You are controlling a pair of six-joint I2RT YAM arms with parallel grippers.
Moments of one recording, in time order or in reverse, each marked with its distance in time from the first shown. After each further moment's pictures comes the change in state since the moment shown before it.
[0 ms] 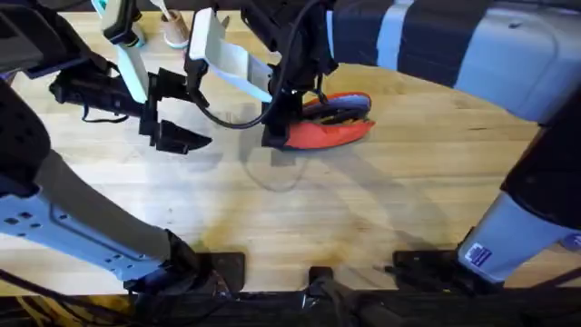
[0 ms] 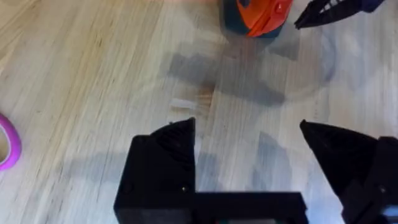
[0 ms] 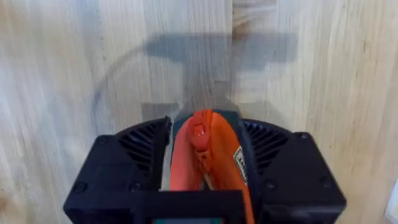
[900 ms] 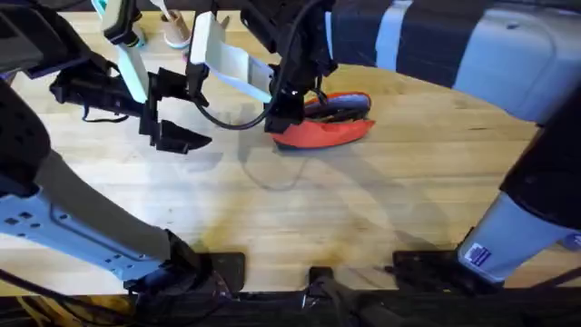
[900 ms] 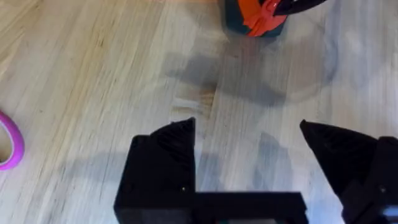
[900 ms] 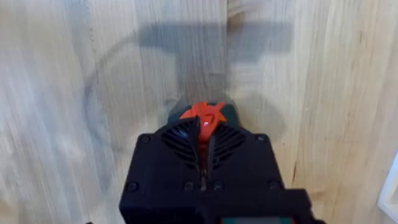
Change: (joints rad) left arm 0.000 0.000 0.000 0.008 0.000 0.000; right arm 0.000 0.002 0.000 -0.007 0.048 -0.007
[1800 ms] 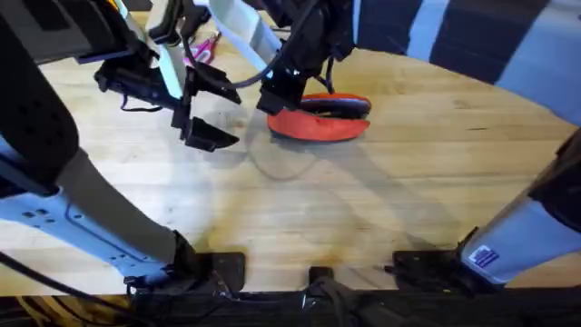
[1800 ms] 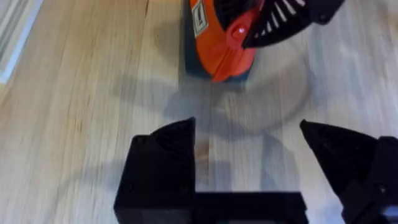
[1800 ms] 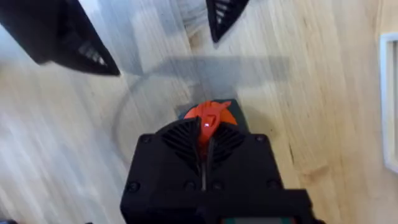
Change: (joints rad) left arm -0.203 0.000 -0.007 0.044 0.050 0.000; right arm -0.025 -0.078 0.000 0.072 -0.009 0.272
